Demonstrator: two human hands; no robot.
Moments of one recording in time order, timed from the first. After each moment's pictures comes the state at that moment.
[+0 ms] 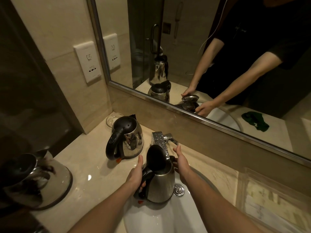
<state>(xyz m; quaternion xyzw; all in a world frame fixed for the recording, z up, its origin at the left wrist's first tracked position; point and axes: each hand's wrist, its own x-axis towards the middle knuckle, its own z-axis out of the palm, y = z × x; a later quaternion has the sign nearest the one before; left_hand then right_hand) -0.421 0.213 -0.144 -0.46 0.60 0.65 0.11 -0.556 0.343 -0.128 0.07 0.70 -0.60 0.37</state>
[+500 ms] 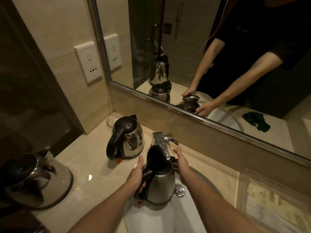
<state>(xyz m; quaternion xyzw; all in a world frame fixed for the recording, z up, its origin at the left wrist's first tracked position) -0.421 0.212 -0.145 -0.46 0.61 0.64 0.11 -0.555 0.341 -0.131 0.09 0.70 -0.61 0.37</state>
